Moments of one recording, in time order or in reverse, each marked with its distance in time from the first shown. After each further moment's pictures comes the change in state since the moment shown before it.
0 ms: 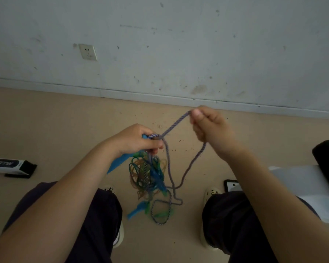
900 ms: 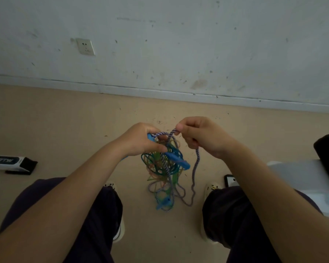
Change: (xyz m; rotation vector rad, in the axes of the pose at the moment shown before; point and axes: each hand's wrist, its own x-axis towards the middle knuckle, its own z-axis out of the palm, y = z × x) left_hand 0.010 -0.002 0.019 0.167 0.116 0.028; right_hand -0.002 0.009 0.008 -0.028 -0.201 0.287
